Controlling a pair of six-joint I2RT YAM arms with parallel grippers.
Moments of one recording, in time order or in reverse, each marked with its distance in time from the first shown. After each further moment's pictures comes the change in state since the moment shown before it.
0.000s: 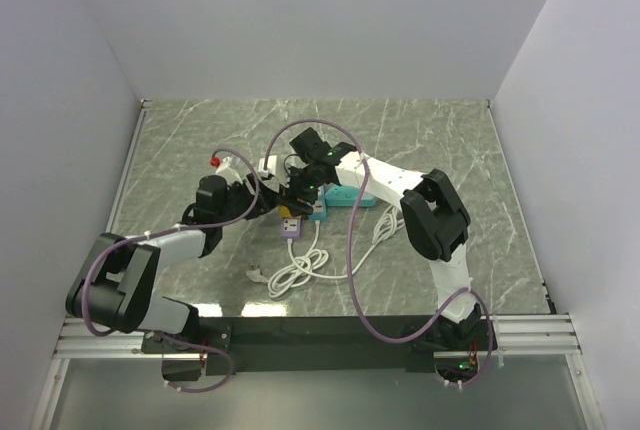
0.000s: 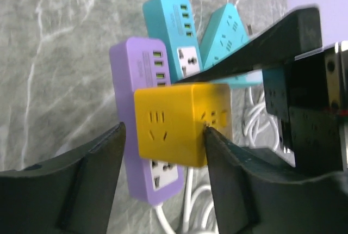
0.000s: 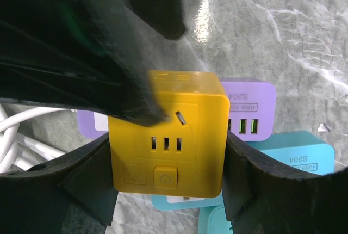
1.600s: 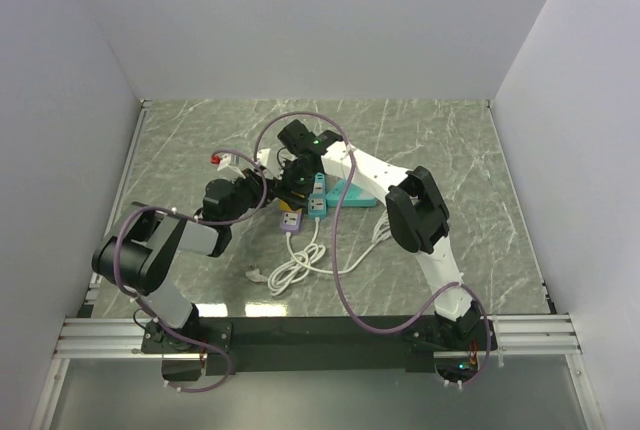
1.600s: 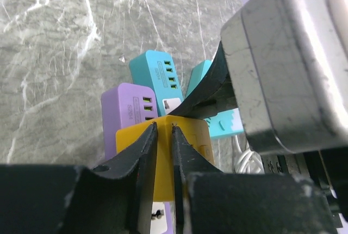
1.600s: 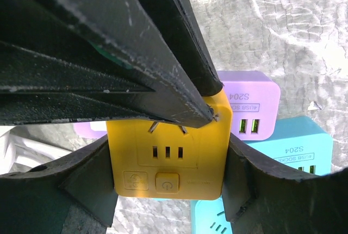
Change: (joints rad) left arm -0.046 0.252 -0.013 0.483 -0.098 -0.081; right arm 0.016 0.155 0.274 -0.220 0.132 0.072
